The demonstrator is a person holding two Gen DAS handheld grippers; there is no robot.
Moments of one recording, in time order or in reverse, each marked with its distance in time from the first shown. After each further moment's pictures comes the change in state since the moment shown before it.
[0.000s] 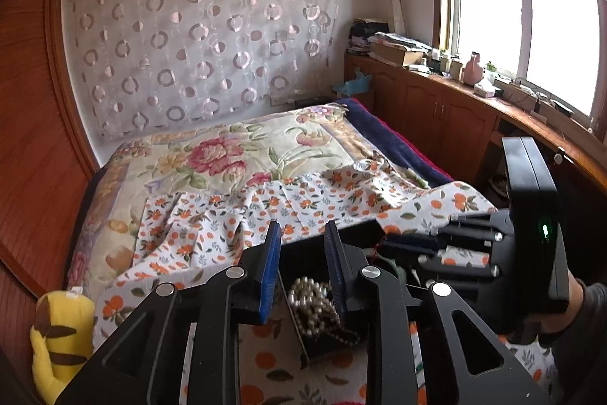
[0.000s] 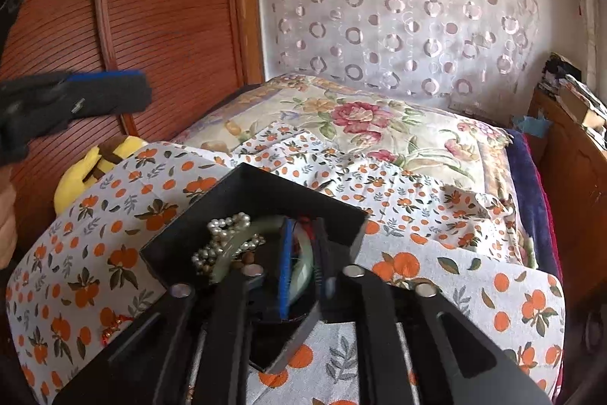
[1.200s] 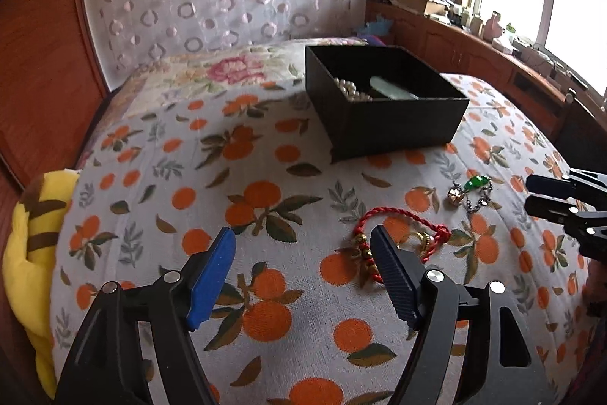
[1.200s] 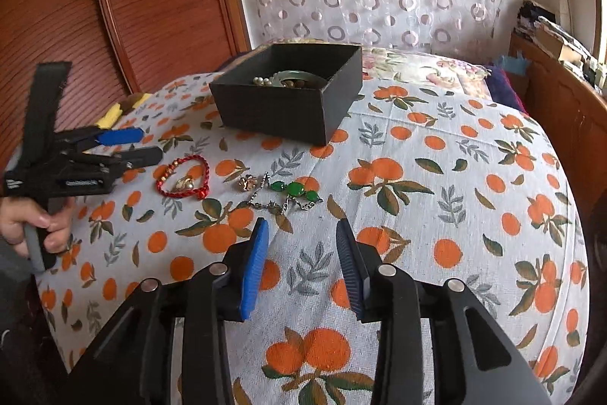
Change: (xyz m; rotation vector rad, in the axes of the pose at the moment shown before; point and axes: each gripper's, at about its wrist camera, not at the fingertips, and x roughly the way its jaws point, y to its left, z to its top) left arm -0.010 0.020 -0.161 -0.082 0.203 0.031; right arm -0.091 0.045 -0.143 0.127 0.101 -0.014
